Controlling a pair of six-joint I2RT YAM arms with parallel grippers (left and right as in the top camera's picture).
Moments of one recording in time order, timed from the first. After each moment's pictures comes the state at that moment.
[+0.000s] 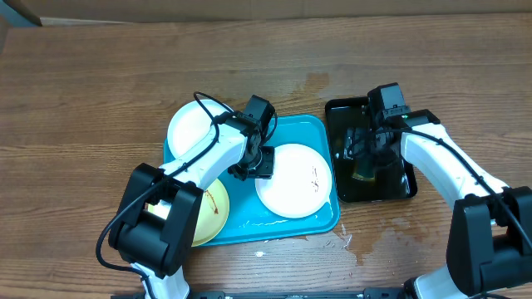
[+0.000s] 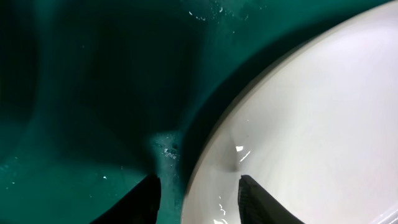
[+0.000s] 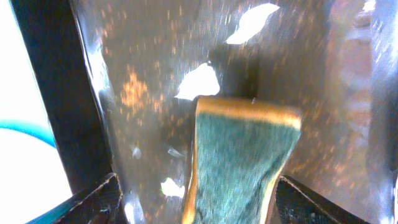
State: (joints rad) left arm -0.47 1.90 1.22 -0.81 0.13 -0.39; right arm 0.20 1.72 1.10 -0.71 -0.06 0.31
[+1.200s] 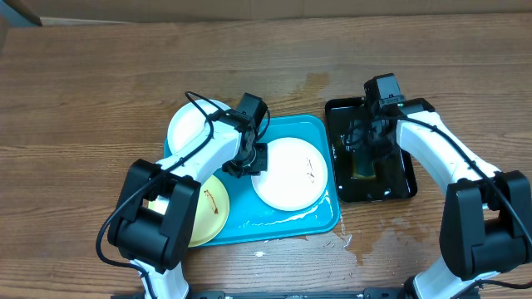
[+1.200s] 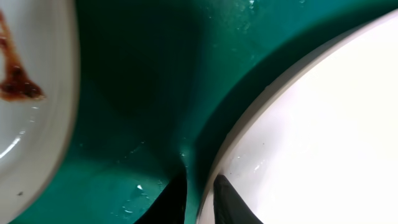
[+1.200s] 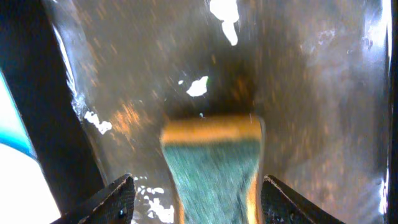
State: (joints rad) left arm -0.42 1.92 1.22 -0.80 0.11 -0.42; right arm 0.20 1.80 1.20 -0.77 -0.04 0.33
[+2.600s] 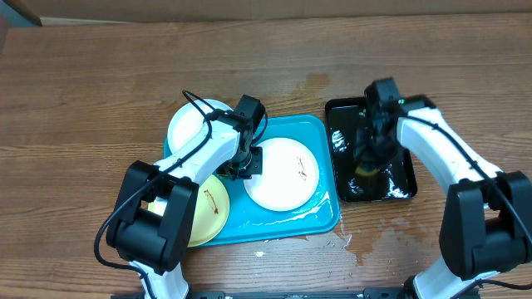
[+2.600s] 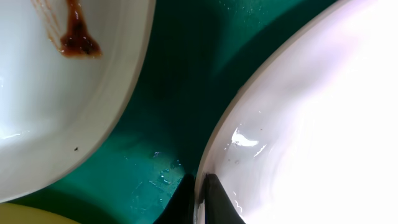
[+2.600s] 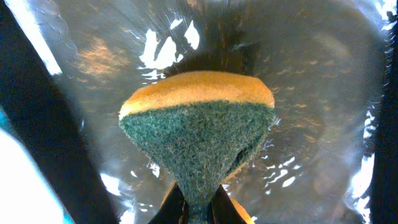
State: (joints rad) left arm -0.42 1.91 1.22 -0.89 0.05 -0.42; right arm 0.20 1.80 1.25 -0.98 -0.04 0.33
